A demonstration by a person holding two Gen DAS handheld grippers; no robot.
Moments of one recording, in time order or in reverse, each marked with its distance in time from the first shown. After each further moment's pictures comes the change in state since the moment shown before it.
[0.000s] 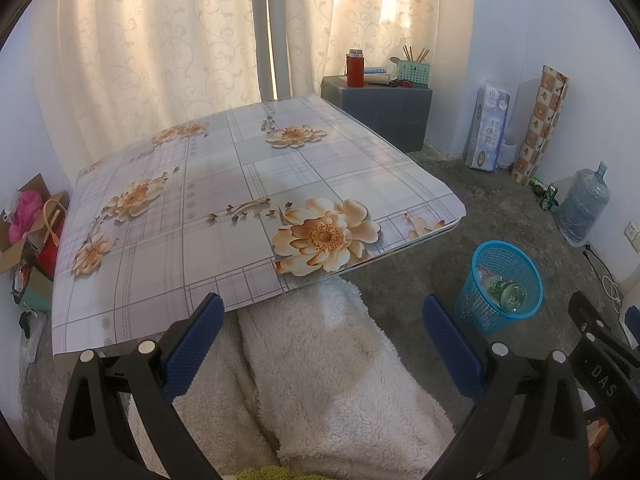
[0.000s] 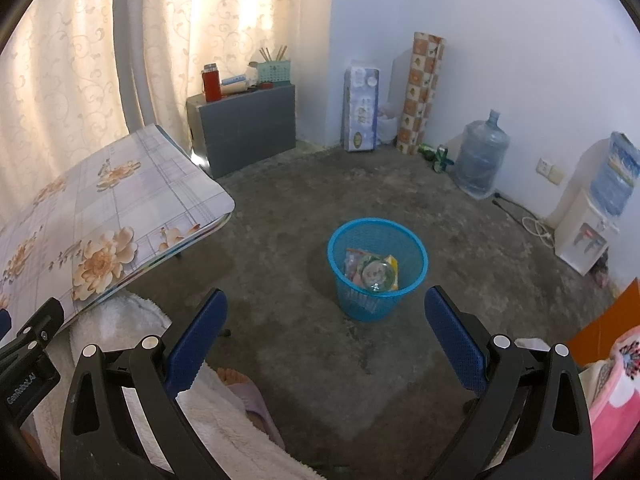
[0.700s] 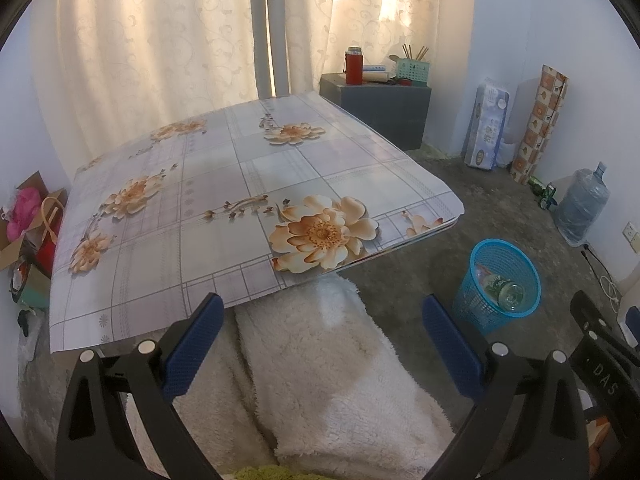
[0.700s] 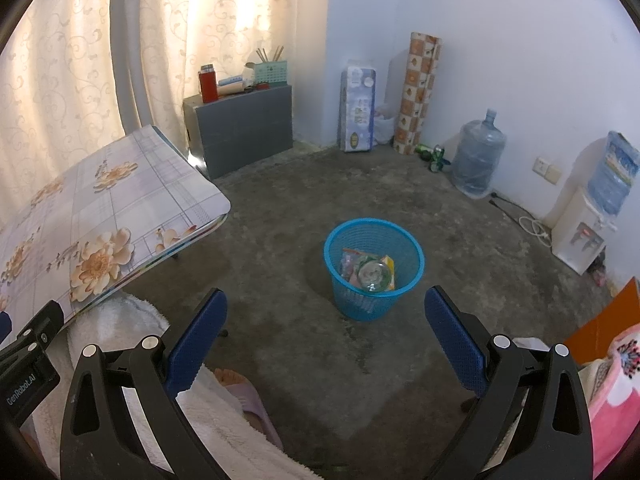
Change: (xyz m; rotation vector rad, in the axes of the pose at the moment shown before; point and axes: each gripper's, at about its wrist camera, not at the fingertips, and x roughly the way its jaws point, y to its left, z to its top) left arm 0.000 -0.001 -0.005 0.001 0.009 -0.008; right arm -0.001 0.005 -0.005 0.014 -0.001 -0.020
